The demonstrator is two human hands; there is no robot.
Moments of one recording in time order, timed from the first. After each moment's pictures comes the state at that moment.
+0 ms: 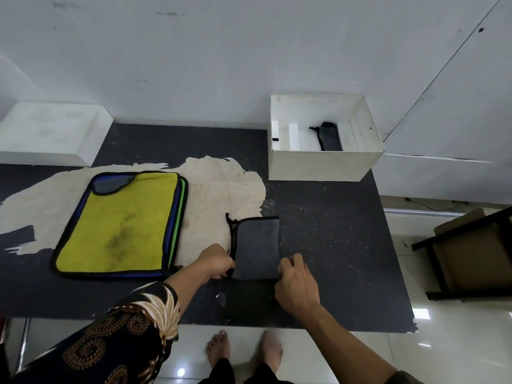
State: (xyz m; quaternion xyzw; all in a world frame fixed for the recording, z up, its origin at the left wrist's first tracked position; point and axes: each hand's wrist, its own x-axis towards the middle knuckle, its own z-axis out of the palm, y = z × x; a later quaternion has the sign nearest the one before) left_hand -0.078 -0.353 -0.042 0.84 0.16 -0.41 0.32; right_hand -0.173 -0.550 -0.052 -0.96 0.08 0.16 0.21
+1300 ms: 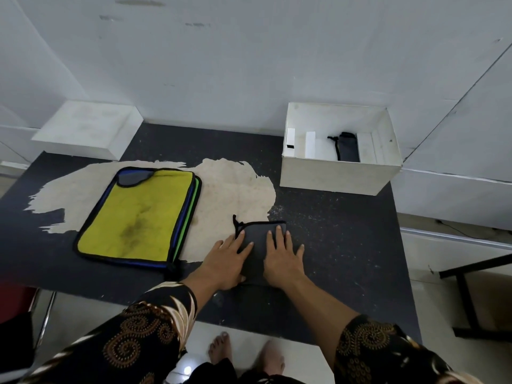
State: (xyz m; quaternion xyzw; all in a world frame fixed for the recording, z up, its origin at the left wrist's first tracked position) left_hand -0.094 -0.374 -0.045 0.93 -0.23 -0.26 -0.08; right_hand -0.101 -0.538 -0.053 -0.95 -0.02 0.29 0.10
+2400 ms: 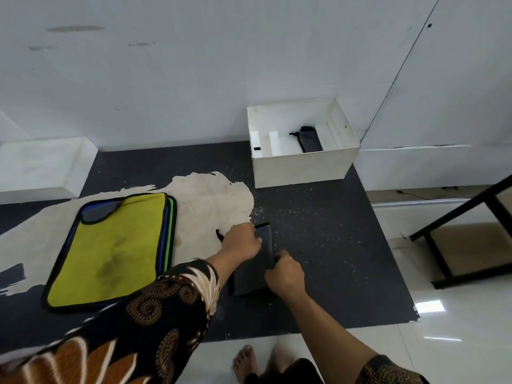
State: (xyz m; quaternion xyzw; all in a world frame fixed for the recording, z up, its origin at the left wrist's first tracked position) left_hand -0.044 -0.436 -0.020 0.95 -0.08 -0.21 0.20; right_hand -0.141 -0.536 -0.044 -0.85 0.30 0.19 0.39
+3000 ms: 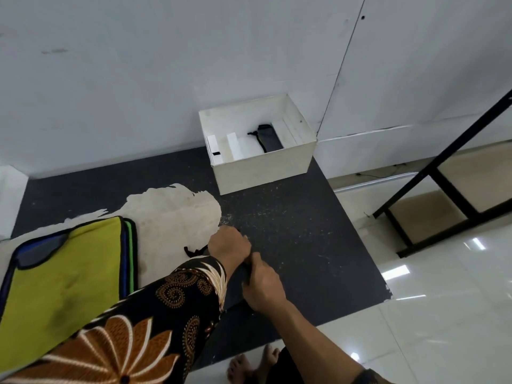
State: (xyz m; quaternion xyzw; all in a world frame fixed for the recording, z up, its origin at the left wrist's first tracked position) left_hand -0.030 -0.488 -0.037 0.98 -0.04 -0.20 0.05; right_hand -0.150 -0.533 -0.048 -0.88 0.20 0.10 0.41
